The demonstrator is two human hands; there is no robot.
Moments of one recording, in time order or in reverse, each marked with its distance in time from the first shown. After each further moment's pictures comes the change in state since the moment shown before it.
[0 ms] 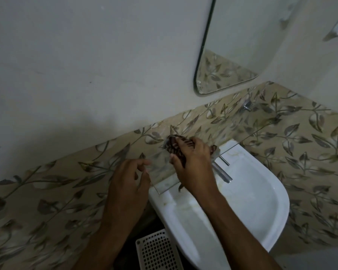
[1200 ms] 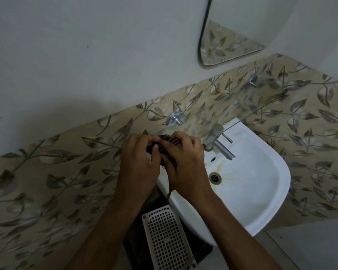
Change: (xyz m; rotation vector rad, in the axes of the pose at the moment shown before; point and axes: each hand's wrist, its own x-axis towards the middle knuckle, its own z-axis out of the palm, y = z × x) left_hand -0.001 0.007 0.011 0.086 -0.004 0.070; right_hand -0.056 -0.027 0.006 0.046 0.080 -0.221
